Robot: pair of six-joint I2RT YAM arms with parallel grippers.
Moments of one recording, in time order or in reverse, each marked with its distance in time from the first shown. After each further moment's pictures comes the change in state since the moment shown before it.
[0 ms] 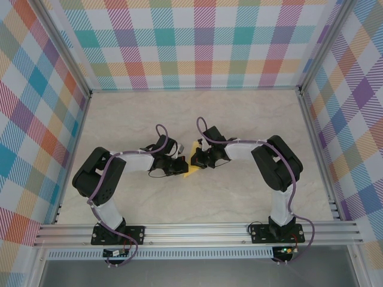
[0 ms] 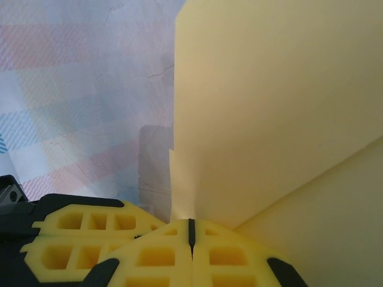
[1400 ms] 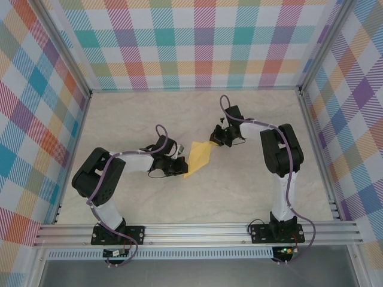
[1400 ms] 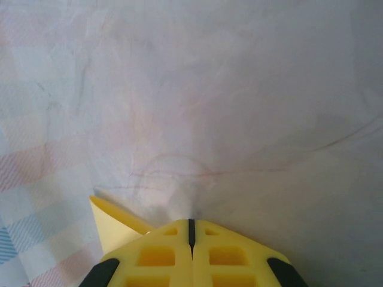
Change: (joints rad) left arm 0.000 -0.007 -0.008 -0.007 0.004 0.009; right arm -0.306 0.154 0.268 -0.159 0.064 -0.097
